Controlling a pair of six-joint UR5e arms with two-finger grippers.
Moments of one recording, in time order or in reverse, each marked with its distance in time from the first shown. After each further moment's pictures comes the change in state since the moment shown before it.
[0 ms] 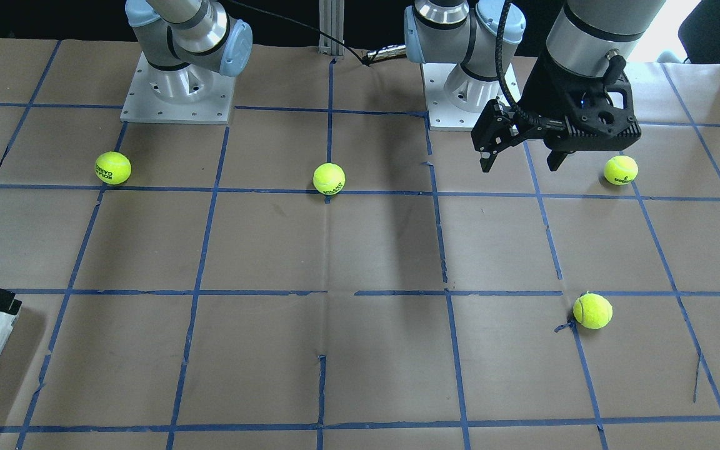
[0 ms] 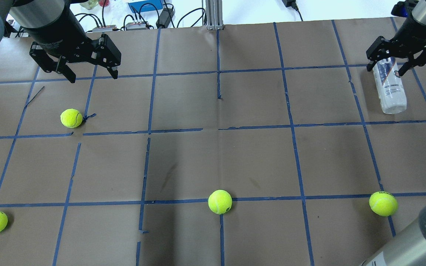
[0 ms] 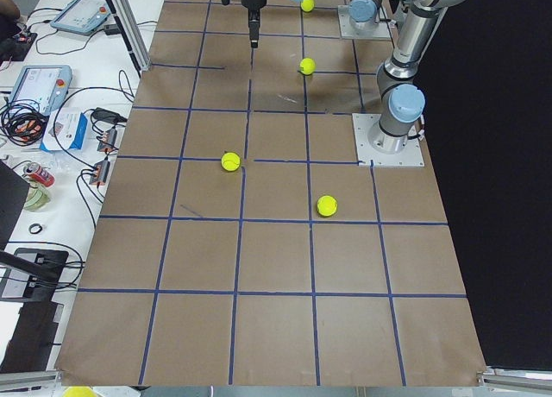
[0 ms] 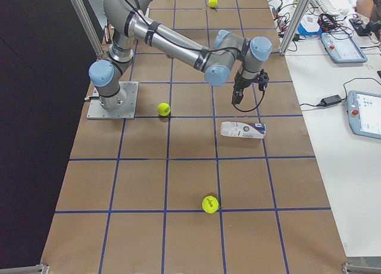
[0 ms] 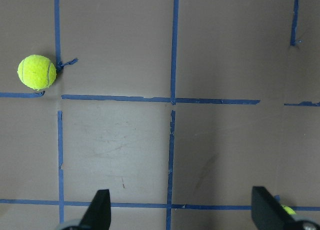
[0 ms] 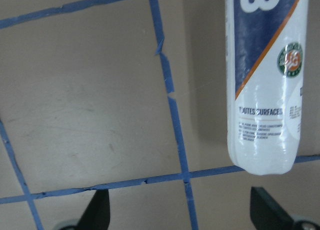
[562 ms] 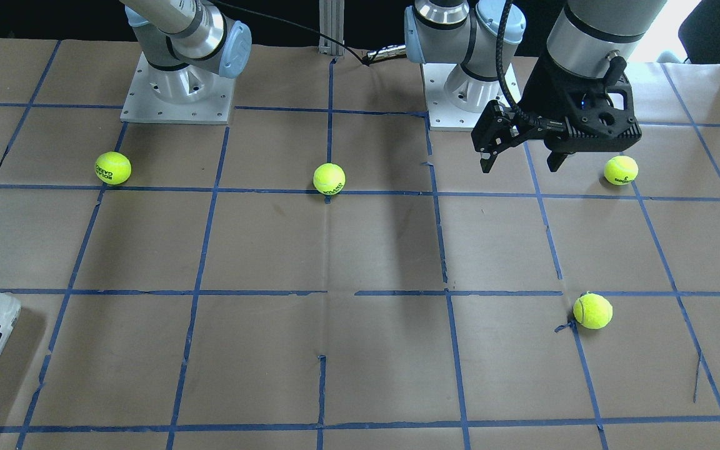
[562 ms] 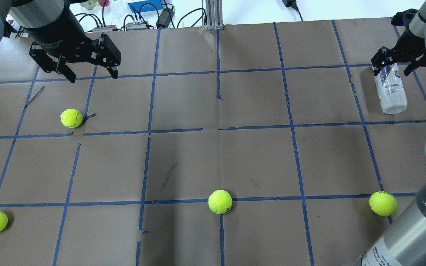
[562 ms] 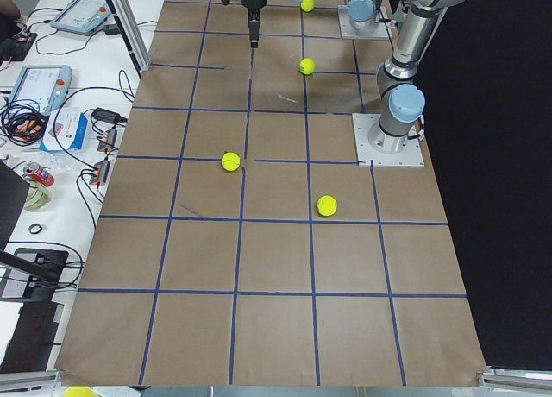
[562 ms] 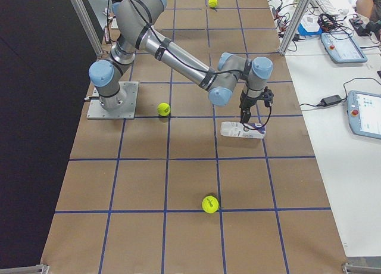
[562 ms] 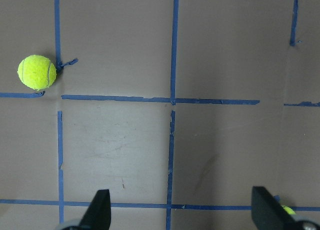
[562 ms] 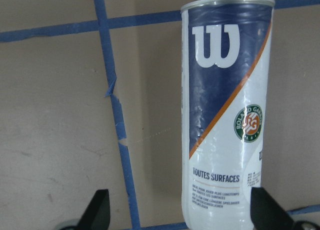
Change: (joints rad) left arm 0.000 0.000 0.000 0.000 -0.001 0.000; right arm -0.024 0.096 0.019 -0.224 -0.073 -0.102
